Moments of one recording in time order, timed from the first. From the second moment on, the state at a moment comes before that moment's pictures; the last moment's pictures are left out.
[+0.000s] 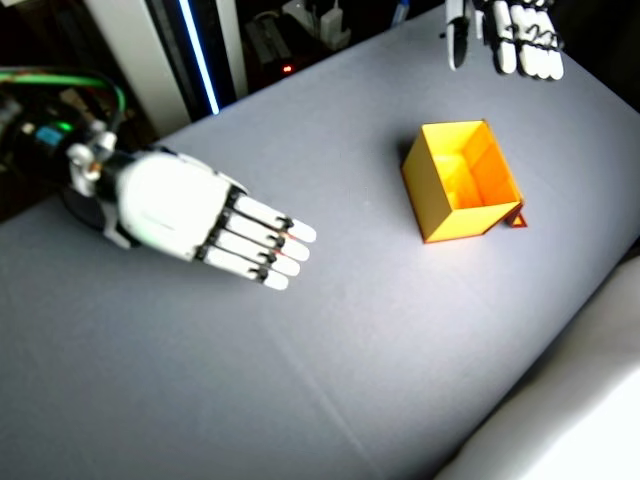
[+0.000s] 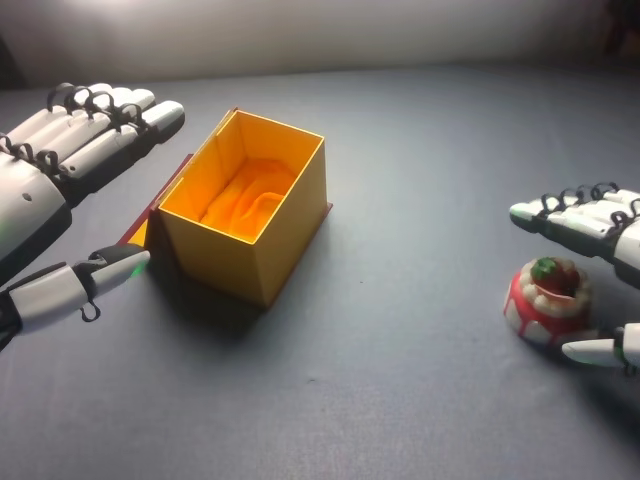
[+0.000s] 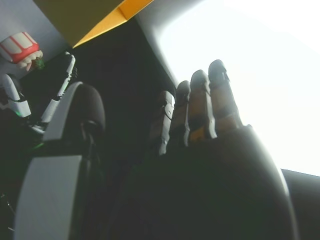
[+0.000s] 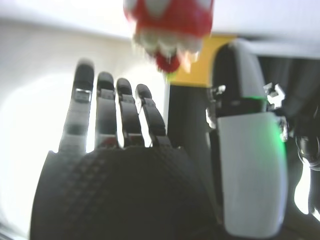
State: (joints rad) left arm 0.99 -0.86 1.04 -0.09 -1.26 0.77; right arm -0.92 -1.01 1.11 0.19 0.80 -0.79
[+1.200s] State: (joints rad) left arm 1.26 -0.89 0.96 -0.27 -1.44 0.74; right arm -0.39 -1.23 1.30 -0.15 0.71 -0.72
